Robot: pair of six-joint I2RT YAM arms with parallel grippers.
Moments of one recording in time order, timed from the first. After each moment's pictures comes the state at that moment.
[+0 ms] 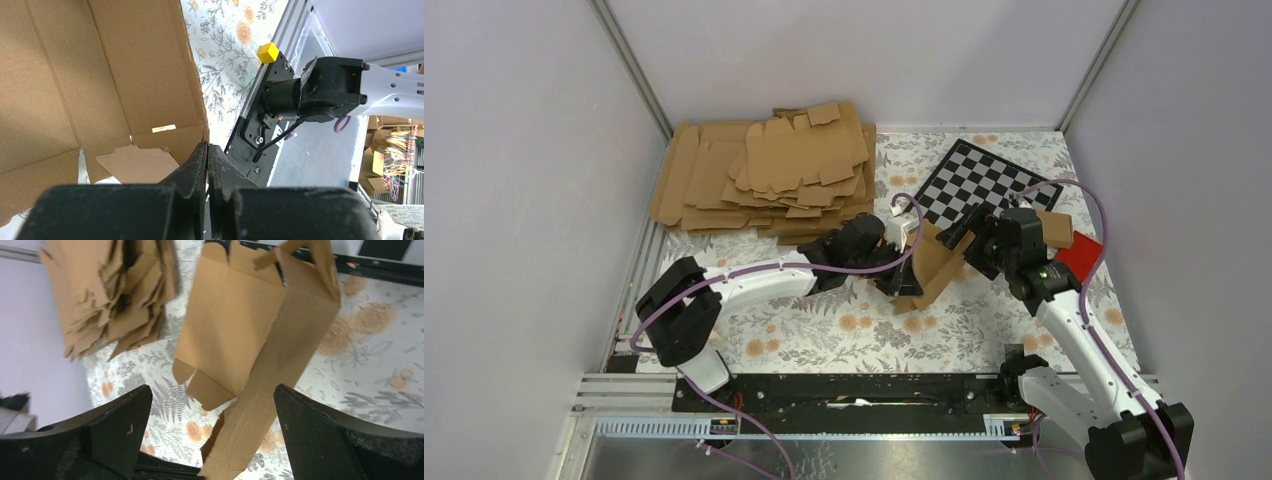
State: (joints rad) left arm -0.95 1.62 1.05 0.04 0.48 -0.55; right arm 0.27 0.89 0.71 -0.43 -0.09 0.85
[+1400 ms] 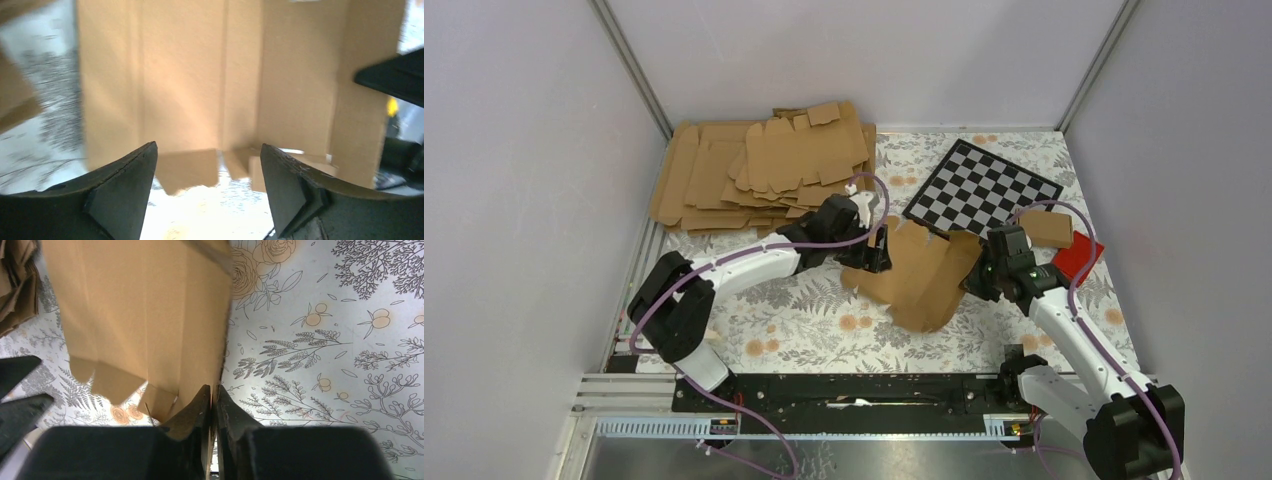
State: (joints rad) left arm -0.79 1.61 1.03 -0.12 0.26 -0.48; right arm 0.27 0.96 0.65 -0.67 -0.02 0.78
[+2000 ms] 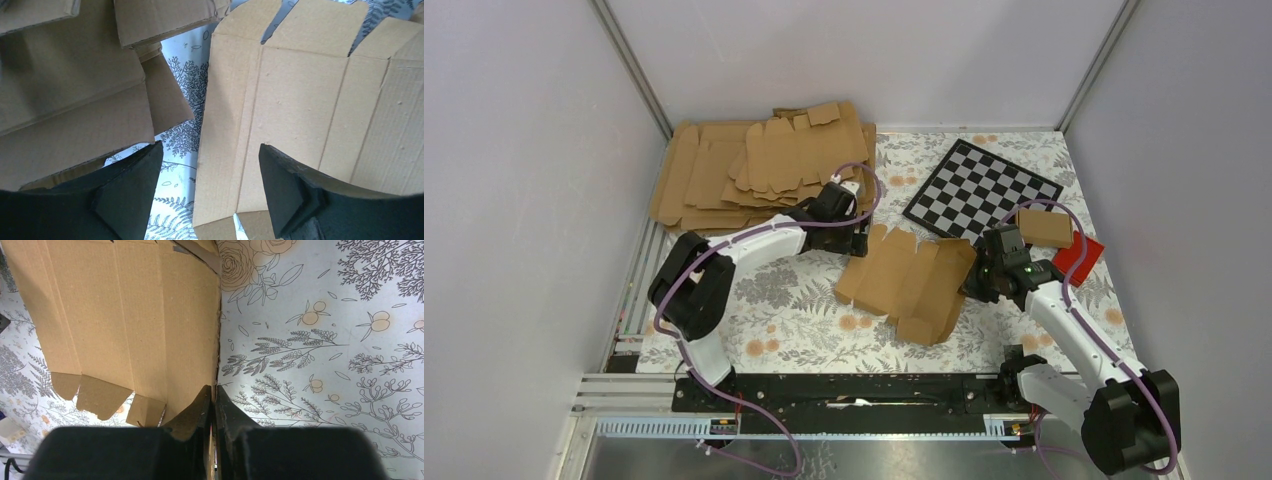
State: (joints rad) left arm -0.67 1.75 1.18 -0.33 0.00 -0.41; right arm 0.27 1.02 0.65 -0.67 -0.05 0.70
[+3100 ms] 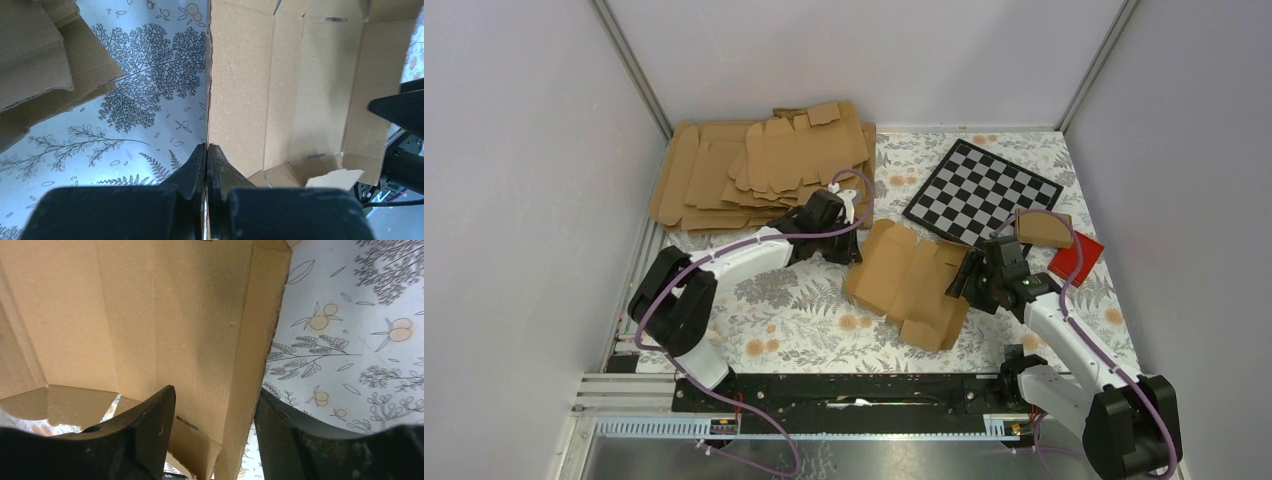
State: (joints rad) left arm -0.67 1.66 1.03 -0.20 0.24 -0.46; right arm 0.27 0.97 0.55 -0.57 -0.07 0.67
